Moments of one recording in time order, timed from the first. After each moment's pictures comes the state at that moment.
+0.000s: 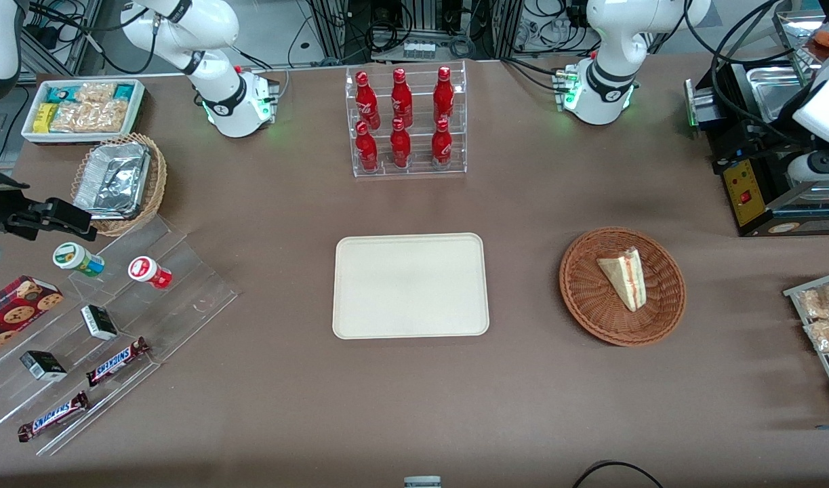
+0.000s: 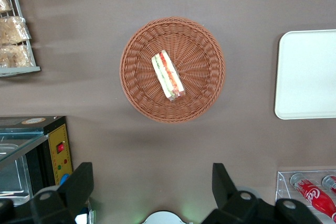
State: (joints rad) arm -0.03 -0.06 -0.02 -1.55 0.01 1.44 -0.04
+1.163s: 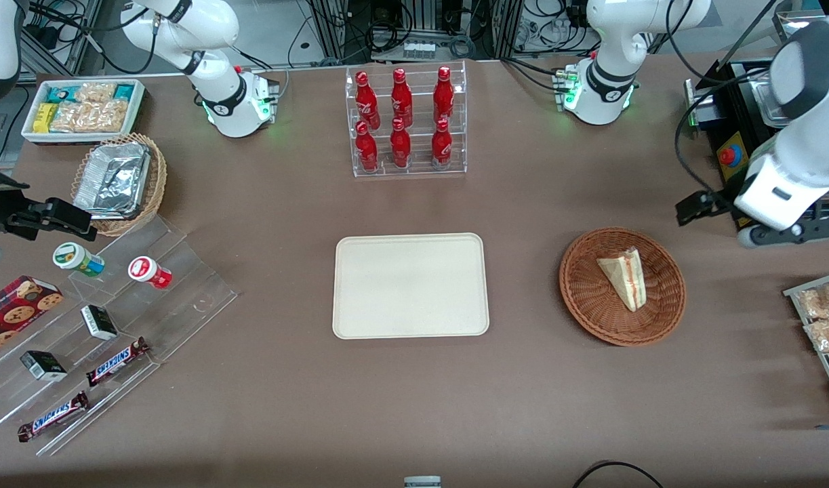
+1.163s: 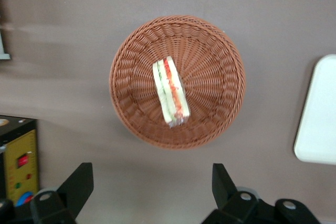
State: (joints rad) arm -0.05 -0.01 -0.01 -1.87 0.01 1.80 -0.21
